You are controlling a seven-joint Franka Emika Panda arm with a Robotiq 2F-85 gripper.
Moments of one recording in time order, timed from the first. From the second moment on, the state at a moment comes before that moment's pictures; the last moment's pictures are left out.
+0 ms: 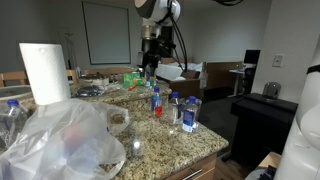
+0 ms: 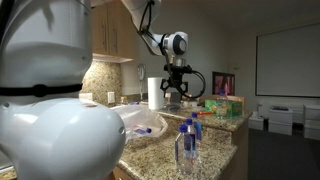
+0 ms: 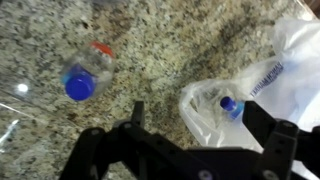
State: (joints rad) arm 0.10 0.02 0.04 -1.89 0.14 1.89 -0.40
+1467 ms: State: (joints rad) arm -0.01 -0.24 -0.07 -2.33 0.10 2.06 -0.43
